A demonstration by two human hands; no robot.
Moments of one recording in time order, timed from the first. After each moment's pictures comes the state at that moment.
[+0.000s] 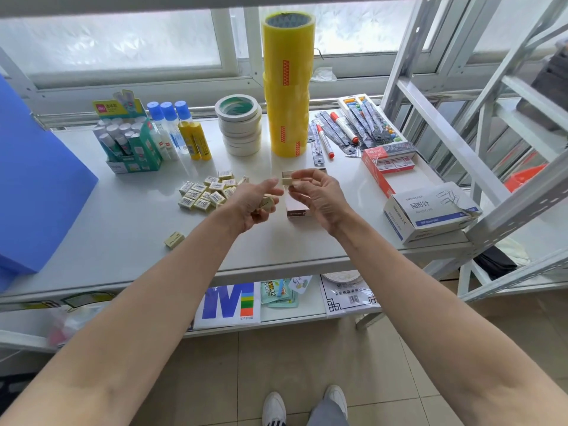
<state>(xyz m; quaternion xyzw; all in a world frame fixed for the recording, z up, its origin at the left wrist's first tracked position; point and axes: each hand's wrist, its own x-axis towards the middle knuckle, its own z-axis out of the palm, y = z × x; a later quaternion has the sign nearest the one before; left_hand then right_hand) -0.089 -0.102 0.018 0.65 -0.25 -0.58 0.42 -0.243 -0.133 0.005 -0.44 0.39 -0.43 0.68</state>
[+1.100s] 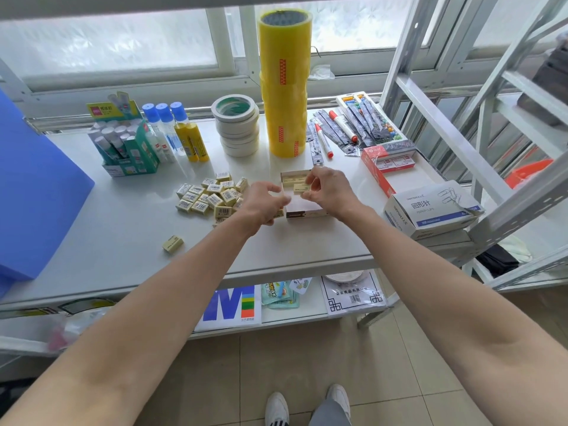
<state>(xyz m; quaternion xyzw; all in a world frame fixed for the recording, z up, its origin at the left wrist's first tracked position) -0.105 -0.115 0.000 0.72 -0.44 -0.42 0.34 -0.263 -0.177 -0.010 -0.78 0.53 -0.22 0.24</state>
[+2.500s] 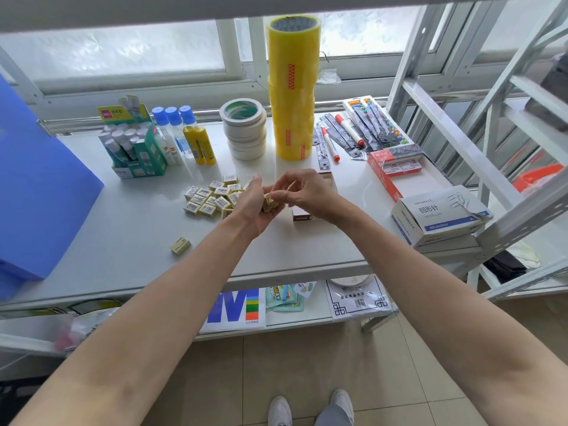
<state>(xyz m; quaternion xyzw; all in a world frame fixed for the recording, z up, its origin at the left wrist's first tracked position) -0.093 -0.108 0.014 0.53 -0.13 -0.62 0.56 -0.223 -0.149 0.020 -0.76 0.37 -0.26 0.47</state>
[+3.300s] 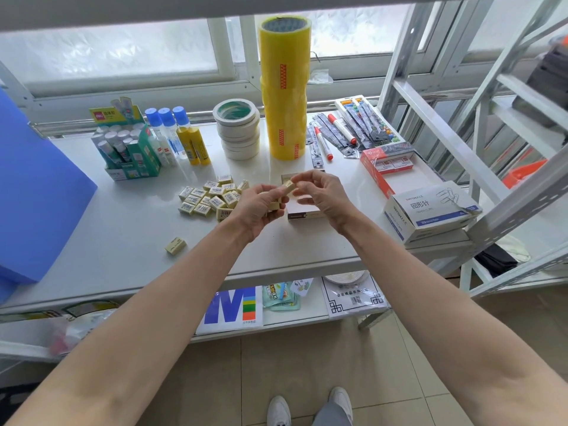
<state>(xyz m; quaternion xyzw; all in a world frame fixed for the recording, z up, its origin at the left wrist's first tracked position) -0.099 -0.096 0.013 0.56 -0.27 -0.60 0.50 -0.252 -0.144 -0.001 -0.58 0.43 -0.38 0.58</state>
